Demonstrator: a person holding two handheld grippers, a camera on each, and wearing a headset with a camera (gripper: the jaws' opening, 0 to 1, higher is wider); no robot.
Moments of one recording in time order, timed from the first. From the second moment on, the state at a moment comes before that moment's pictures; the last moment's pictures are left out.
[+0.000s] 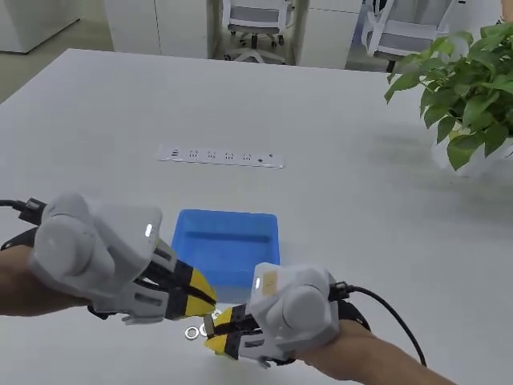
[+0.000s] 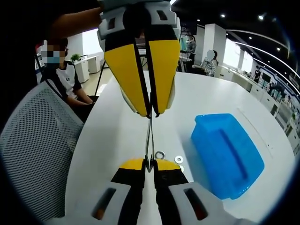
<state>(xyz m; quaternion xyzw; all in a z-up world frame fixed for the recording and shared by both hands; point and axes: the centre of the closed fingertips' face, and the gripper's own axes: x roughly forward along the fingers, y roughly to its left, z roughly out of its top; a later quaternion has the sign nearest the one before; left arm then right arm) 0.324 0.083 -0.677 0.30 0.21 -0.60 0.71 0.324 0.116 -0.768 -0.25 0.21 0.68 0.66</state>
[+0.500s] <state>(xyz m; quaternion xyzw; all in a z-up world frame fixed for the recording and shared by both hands) 0.319 0.080 -0.691 0.29 0.21 -0.61 0.70 0.316 0.107 -0.780 -0.25 0.22 0.68 0.65</state>
